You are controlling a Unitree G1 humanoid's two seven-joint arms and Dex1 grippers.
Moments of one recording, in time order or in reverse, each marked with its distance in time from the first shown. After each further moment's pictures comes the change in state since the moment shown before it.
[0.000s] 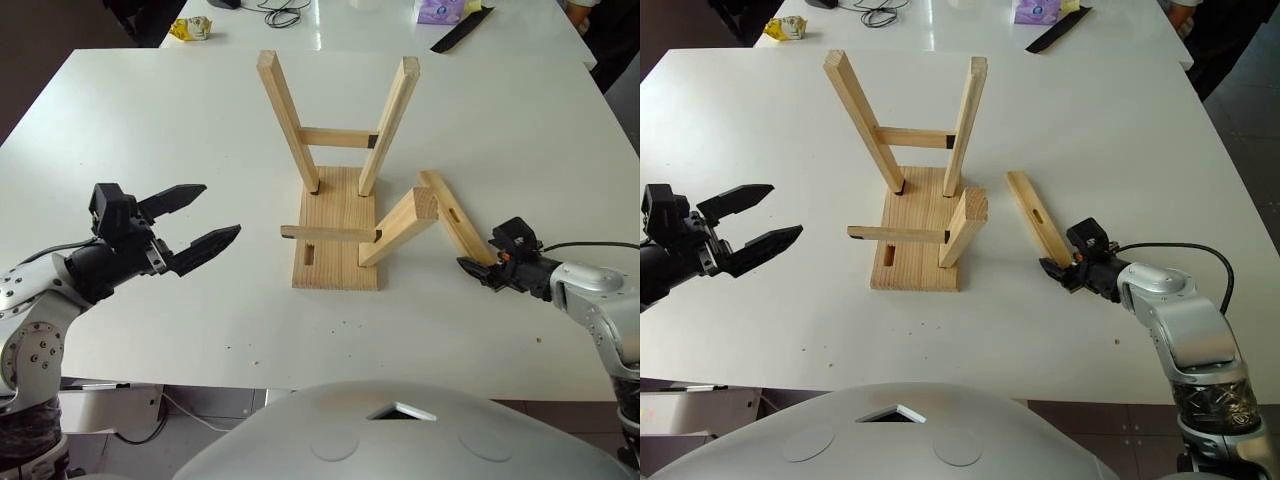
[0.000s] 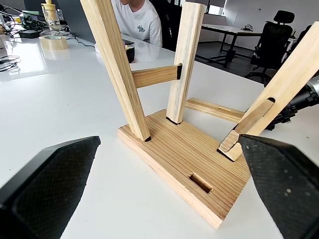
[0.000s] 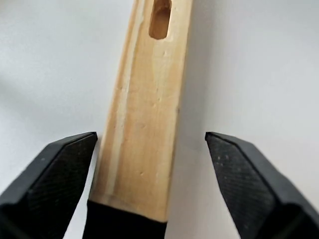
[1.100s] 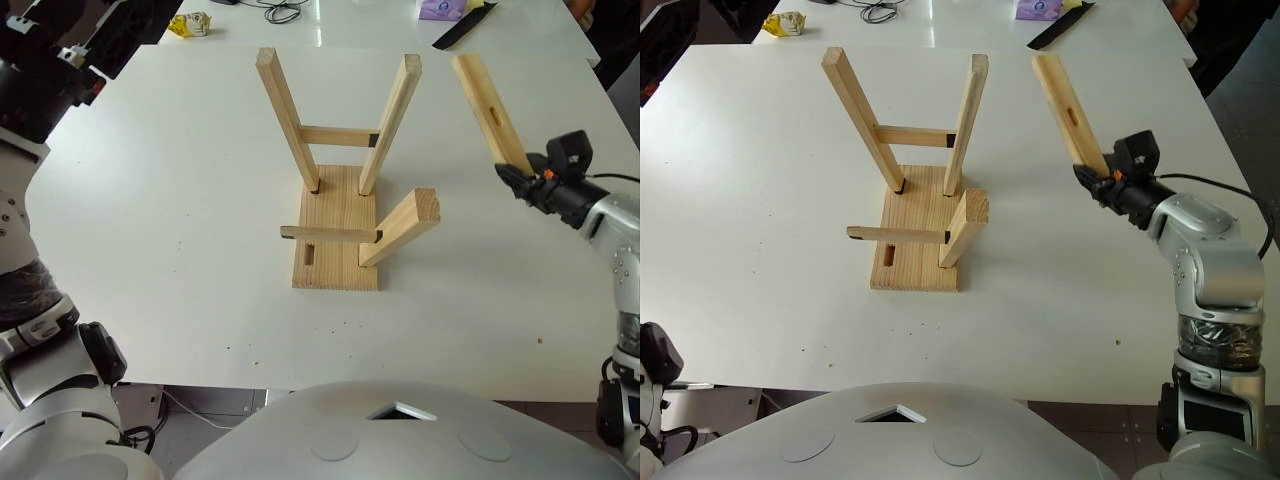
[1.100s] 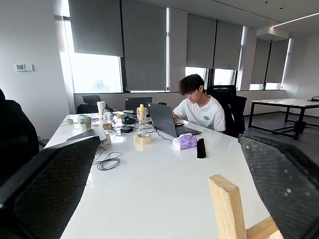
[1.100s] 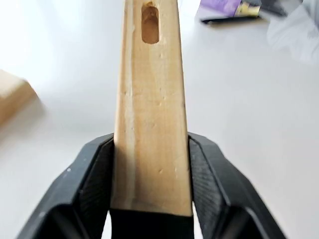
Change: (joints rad) left arm -0.746 -0.010 -0.053 0.287 -0.024 0.075 0.391; right arm -0.406 0.047 -0.223 0.233 0.110 -0.221 0.028
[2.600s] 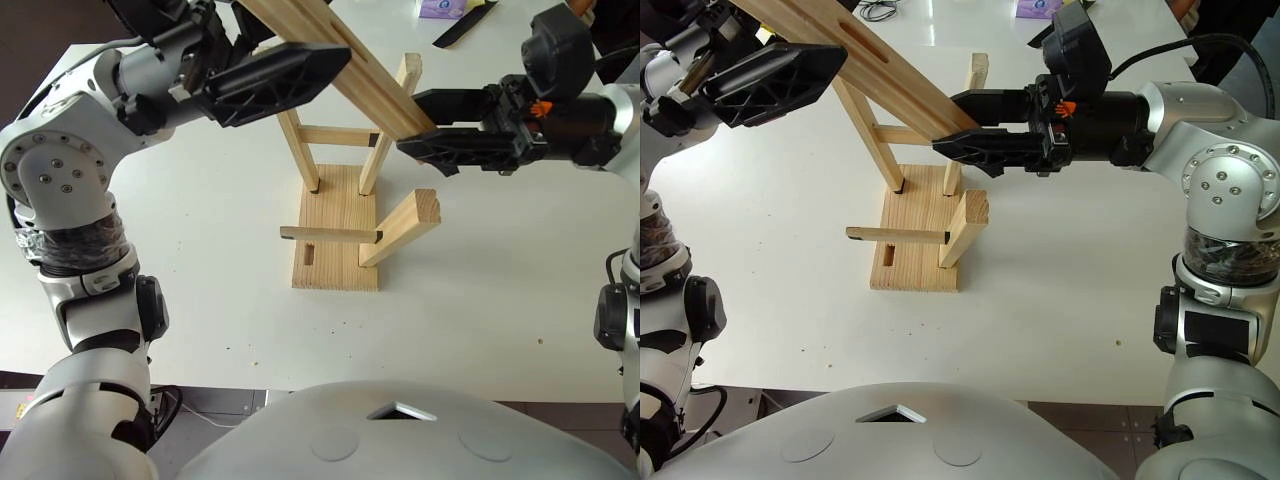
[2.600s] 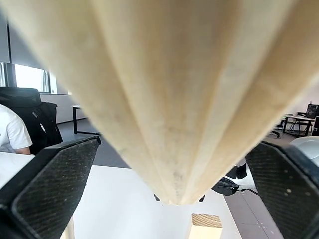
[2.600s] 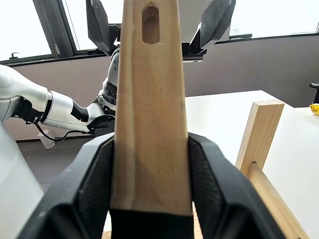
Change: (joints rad) left arm -0.206 -0.145 -0.231 -0.087 -0.371 0.243 -0.318; right arm -0.425 -0.045 0.171 -0.078 0.613 0.204 0.522
